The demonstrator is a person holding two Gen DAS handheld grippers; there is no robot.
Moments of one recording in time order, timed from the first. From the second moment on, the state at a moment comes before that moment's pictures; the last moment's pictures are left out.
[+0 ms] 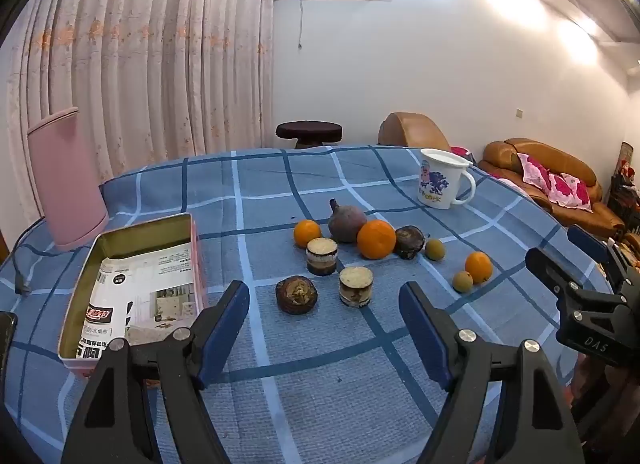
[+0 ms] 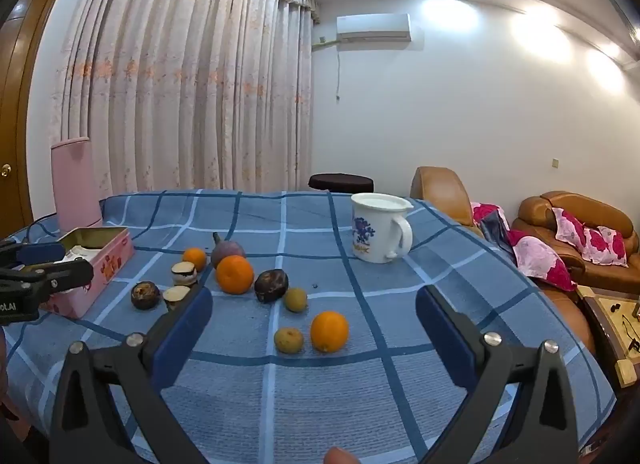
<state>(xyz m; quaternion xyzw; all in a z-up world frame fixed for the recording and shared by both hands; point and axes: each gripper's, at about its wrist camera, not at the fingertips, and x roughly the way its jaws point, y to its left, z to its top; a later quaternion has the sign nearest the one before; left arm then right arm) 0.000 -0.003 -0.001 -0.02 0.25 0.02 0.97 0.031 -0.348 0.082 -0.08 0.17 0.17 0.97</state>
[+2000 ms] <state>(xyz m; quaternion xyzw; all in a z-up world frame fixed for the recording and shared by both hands) 0.001 0.005 -0.012 -0.03 0.26 0.02 0.96 0.026 -0.330 0.064 -0.08 0.19 0.19 0.96</state>
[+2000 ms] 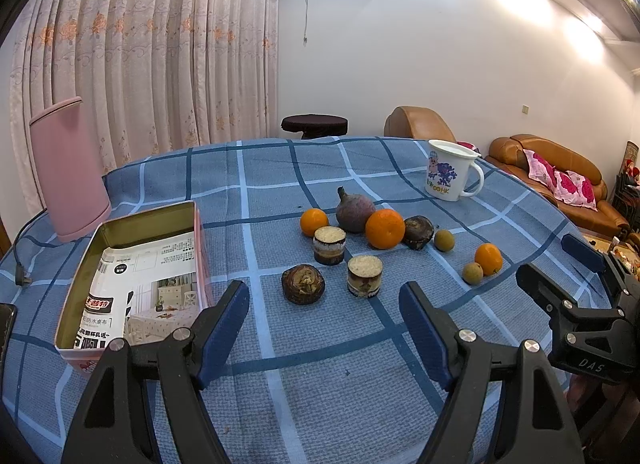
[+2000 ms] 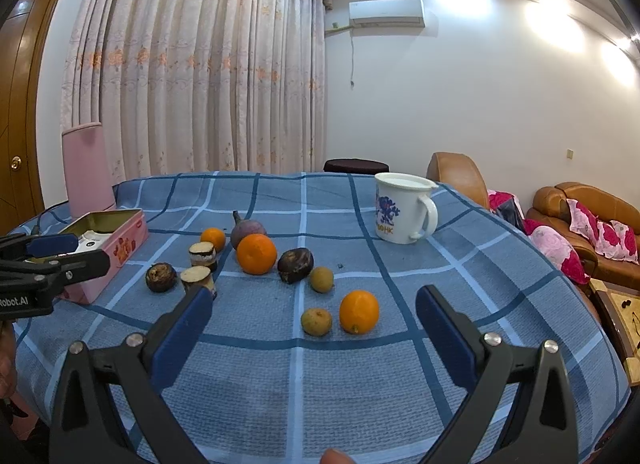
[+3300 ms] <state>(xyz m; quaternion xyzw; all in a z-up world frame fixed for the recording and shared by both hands) 0.084 -0.112 -0.036 0.03 0.33 -0.10 0.94 0.070 -0.416 0.052 -0.02 0.24 0.13 0.96</state>
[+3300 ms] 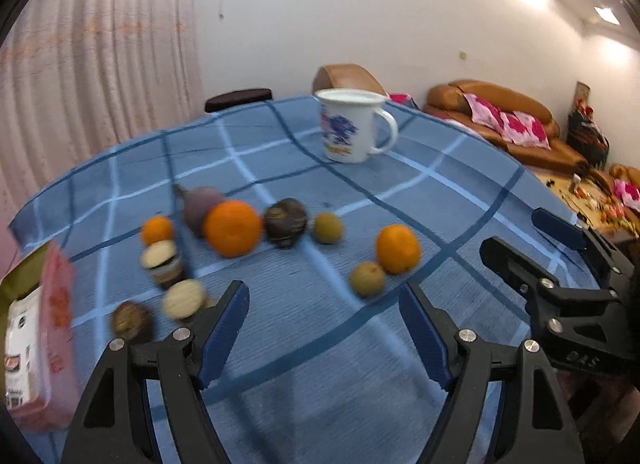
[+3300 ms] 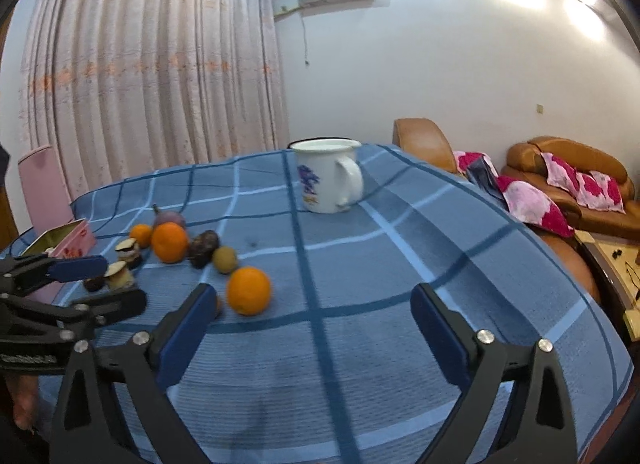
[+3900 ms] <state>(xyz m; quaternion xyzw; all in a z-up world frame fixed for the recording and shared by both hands) 0.116 -0.125 -0.059 0.00 0.40 -0.17 0.90 0.096 -0.398 0.055 -0.03 0.28 0.18 0.94</state>
